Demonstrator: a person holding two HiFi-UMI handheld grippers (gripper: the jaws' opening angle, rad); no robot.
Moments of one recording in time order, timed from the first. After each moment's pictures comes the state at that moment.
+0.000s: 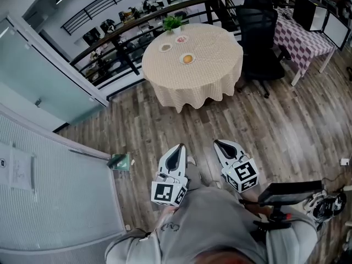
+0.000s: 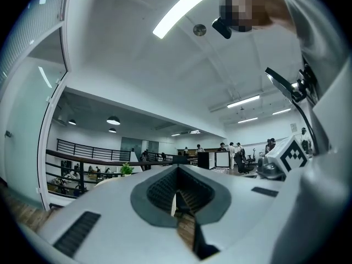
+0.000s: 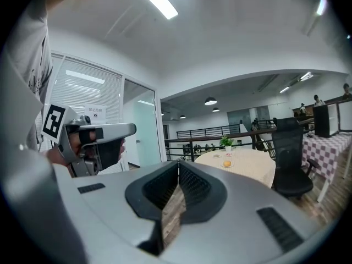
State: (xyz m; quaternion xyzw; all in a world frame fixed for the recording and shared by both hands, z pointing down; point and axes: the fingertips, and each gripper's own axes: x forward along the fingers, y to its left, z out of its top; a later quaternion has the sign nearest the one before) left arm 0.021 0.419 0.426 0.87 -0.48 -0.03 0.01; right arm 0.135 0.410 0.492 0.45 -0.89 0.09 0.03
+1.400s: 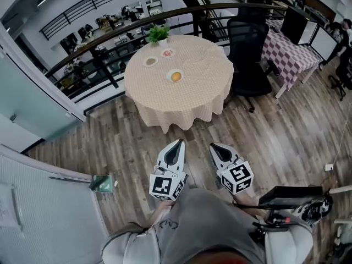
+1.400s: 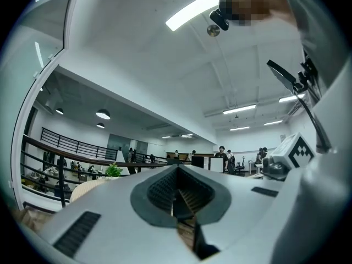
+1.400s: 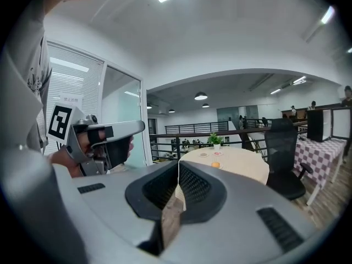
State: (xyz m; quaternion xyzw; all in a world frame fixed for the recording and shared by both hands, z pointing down) left arm 0.014 0.216 0.446 0.90 -0.42 -0.06 0.02; right arm 0.120 0.238 0.510 0.50 -0.85 0.10 0.07
